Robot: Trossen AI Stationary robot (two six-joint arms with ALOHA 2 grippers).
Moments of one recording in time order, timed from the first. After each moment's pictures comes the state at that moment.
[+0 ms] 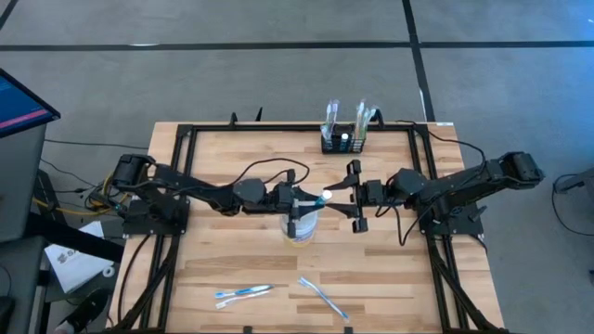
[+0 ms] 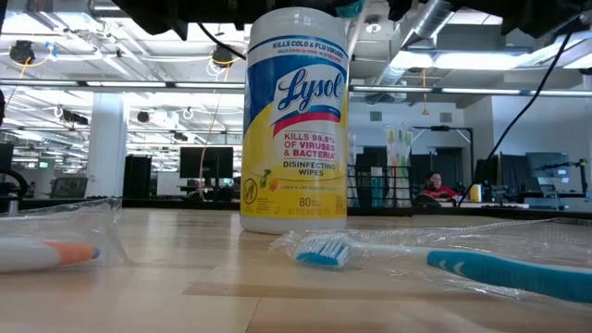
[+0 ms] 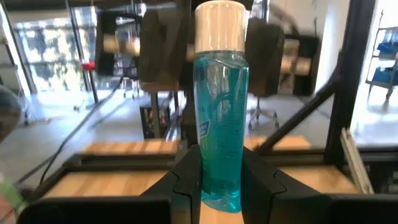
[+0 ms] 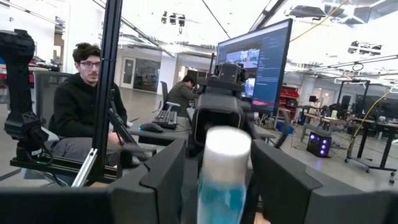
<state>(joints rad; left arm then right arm) -0.11 1.65 0.90 0.81 -0.15 0.05 0.13 1.21 0.58 0.87 0.02 -0.16</state>
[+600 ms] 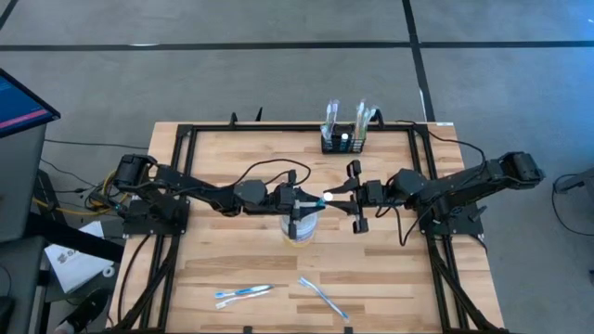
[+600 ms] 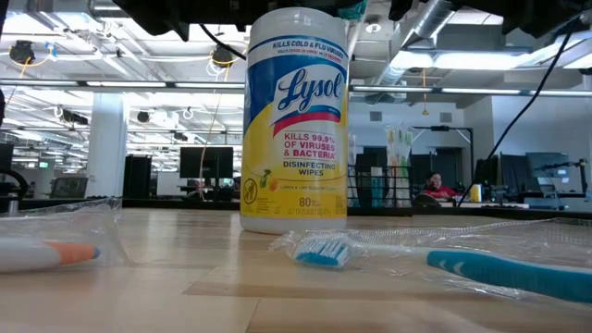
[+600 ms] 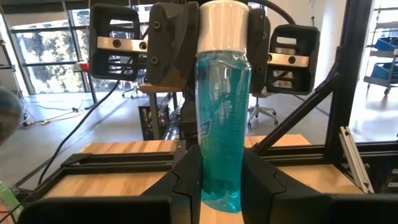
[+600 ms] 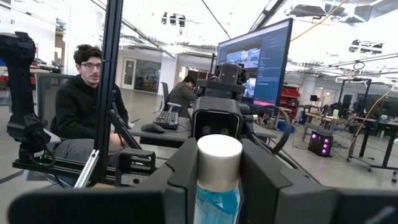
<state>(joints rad) -0.11 1.66 0.90 0.81 -0.15 0.05 0.13 1.21 0.58 0.87 0.02 -0.15</state>
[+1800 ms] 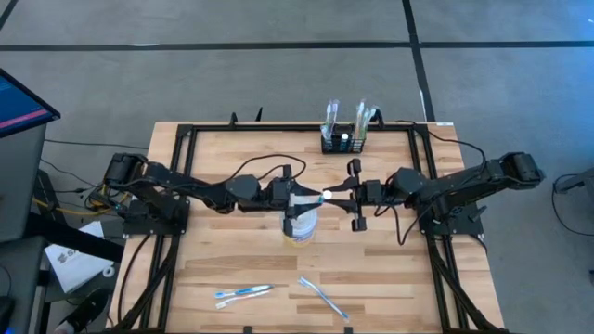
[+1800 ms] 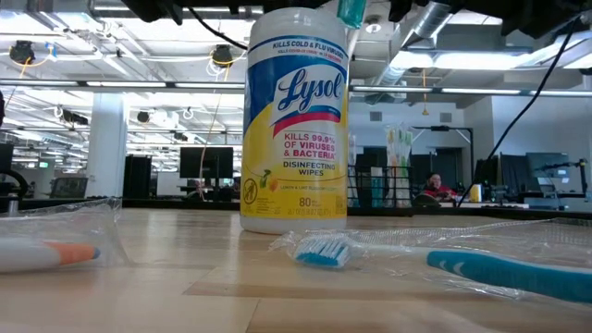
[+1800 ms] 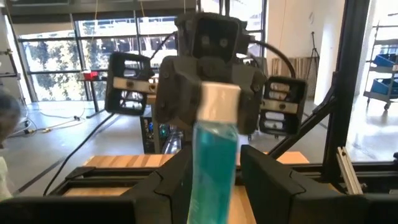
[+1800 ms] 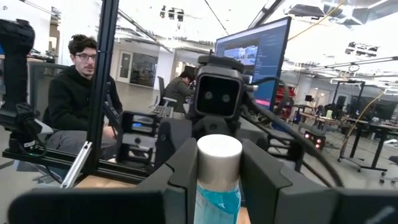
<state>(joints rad) -0.11 1.58 0.90 0.78 -0.15 0.04 0.12 1.21 0.58 0.85 0.03 -0.19</state>
